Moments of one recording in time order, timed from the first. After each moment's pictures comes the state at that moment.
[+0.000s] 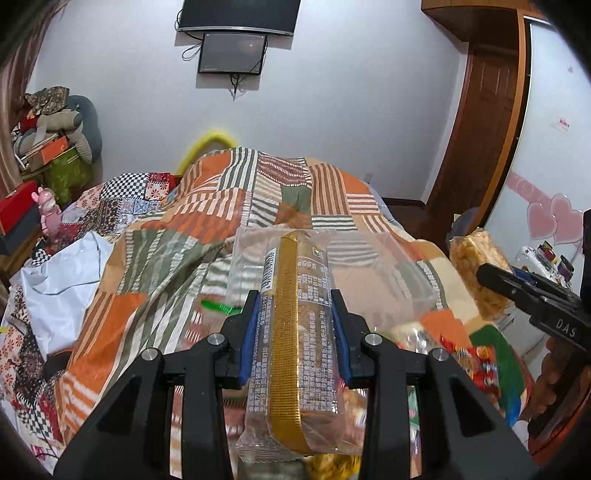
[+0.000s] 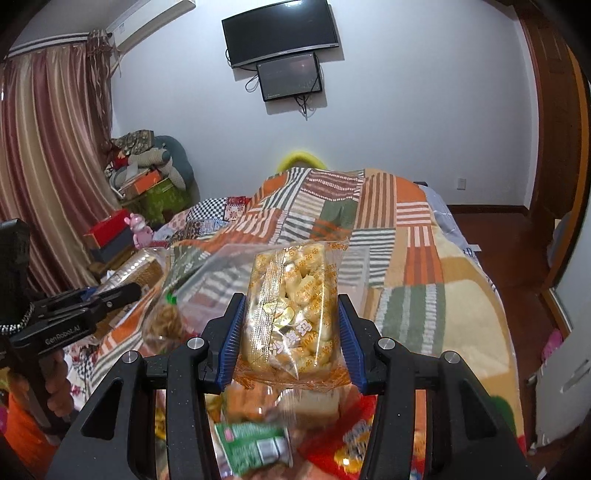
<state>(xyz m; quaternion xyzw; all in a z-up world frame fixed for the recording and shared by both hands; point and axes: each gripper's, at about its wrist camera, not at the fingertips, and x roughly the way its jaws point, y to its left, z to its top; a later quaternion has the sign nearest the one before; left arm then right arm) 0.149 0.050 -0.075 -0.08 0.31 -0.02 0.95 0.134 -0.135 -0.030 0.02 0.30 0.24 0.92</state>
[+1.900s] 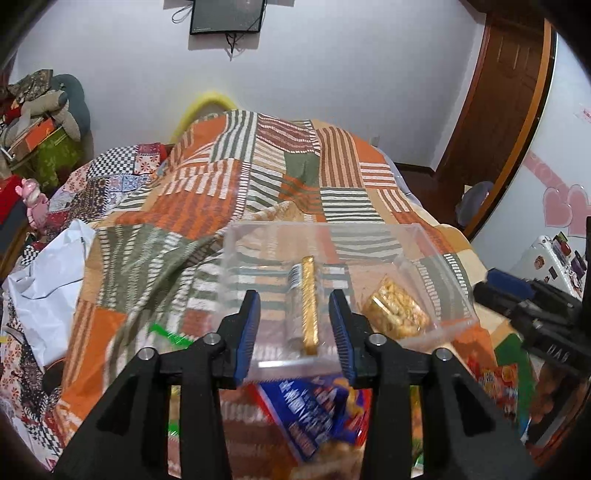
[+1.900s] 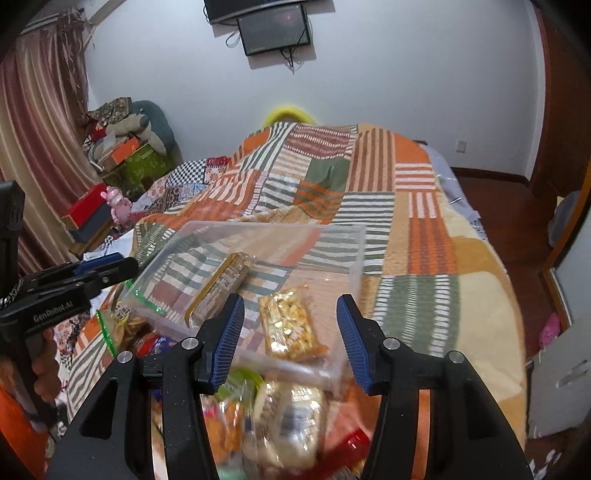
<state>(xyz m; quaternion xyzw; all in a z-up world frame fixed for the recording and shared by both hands) 0.228 0.059 -0.091 -0.07 0.39 -0.02 0.92 0.196 -0.135 -0.052 0.00 0.39 0.23 0.89</state>
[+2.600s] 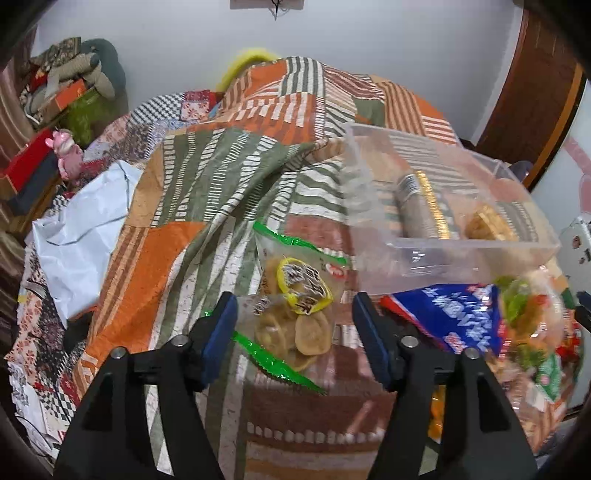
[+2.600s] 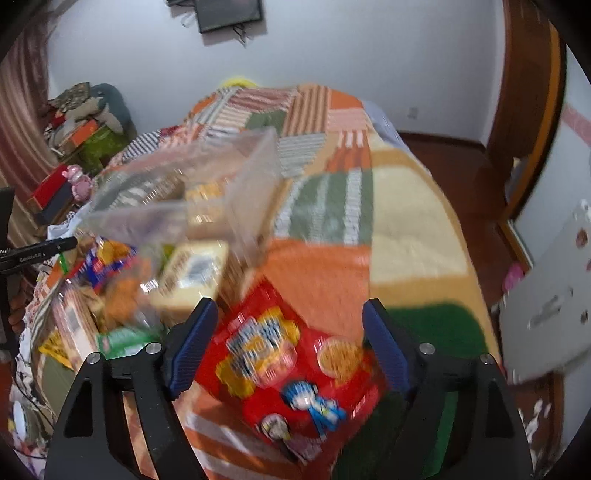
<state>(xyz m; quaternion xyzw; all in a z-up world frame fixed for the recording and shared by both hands) 0.195 0.136 -0.175 -0.06 0.46 0.05 0.89 0.139 -0.203 -0.108 -0.01 0.45 0.13 0.88</state>
